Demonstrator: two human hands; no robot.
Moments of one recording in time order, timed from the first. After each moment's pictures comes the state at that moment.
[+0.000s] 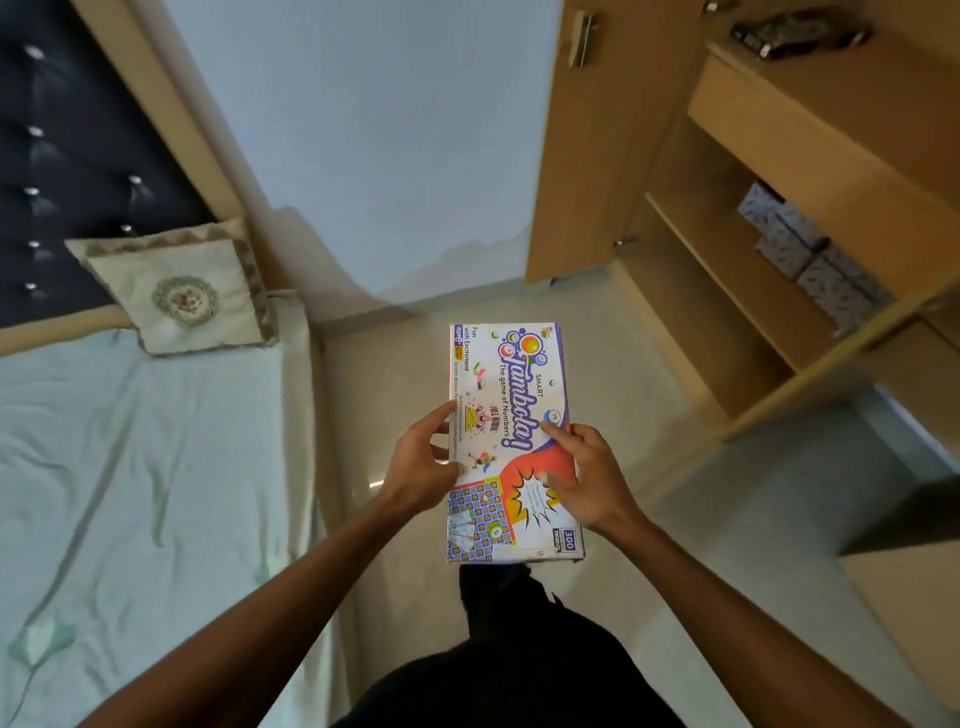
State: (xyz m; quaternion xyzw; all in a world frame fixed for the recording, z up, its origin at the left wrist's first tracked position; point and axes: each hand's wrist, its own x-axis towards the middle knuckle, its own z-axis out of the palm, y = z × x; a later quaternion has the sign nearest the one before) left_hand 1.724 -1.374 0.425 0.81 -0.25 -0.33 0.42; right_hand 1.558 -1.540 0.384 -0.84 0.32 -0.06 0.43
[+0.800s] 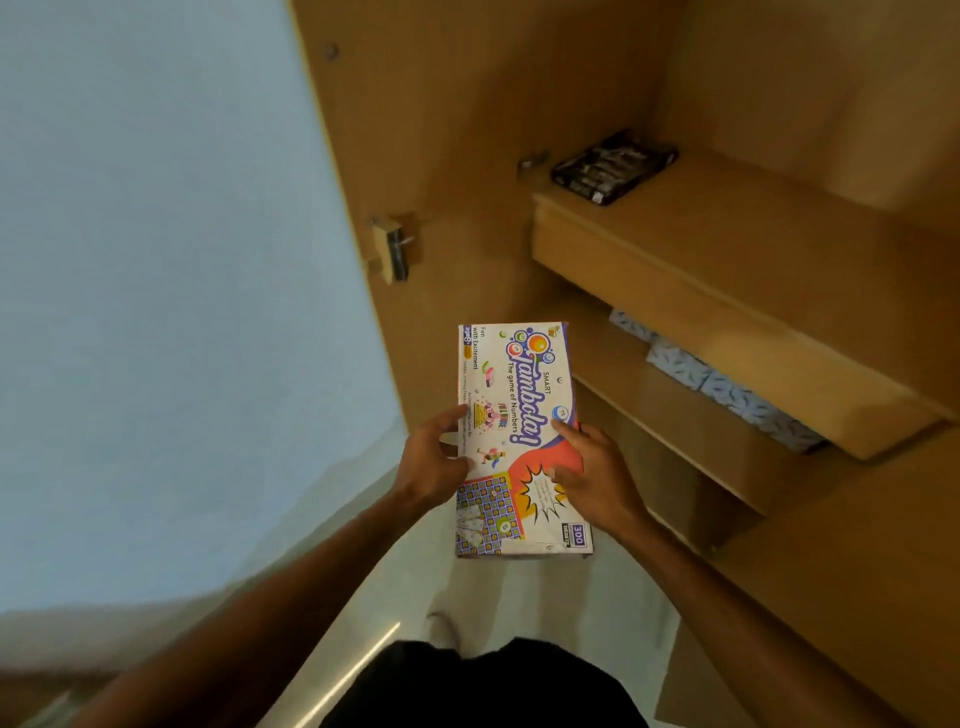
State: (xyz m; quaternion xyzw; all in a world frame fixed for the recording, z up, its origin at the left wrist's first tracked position) left_hand 2.054 -1.954 0.459 0.72 -0.40 -0.41 0.39; right_hand 1.838 -2.031 0.423 -0.77 0.49 -0.18 0.37
